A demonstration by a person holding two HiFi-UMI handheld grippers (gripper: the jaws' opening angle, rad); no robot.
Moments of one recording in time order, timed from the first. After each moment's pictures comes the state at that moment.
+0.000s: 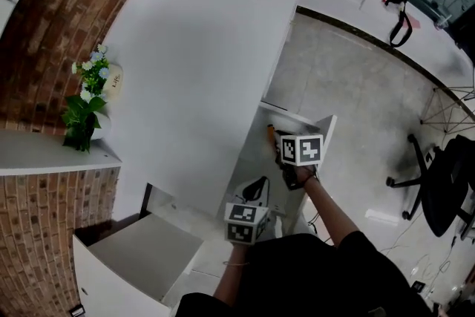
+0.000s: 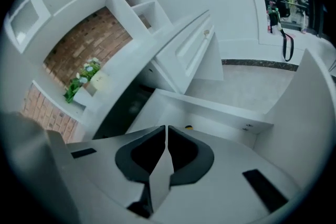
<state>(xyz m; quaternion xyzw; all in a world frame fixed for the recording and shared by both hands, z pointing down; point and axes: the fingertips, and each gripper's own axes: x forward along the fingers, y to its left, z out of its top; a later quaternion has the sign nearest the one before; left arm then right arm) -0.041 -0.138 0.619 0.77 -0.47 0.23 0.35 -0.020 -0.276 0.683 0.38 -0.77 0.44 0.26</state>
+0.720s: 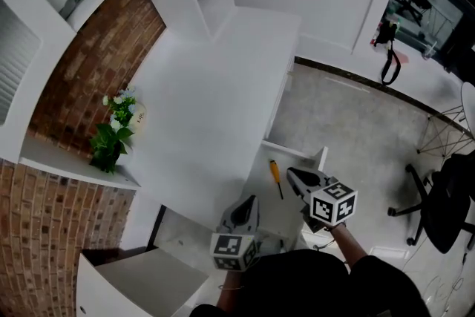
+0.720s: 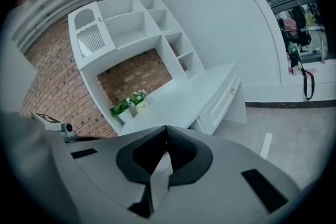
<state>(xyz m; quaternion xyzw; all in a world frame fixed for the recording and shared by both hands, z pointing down) -0.079 -0.149 0.491 0.80 -0.55 0.11 0.23 0.009 -0.228 0.492 0.32 -0.89 0.29 0.10</state>
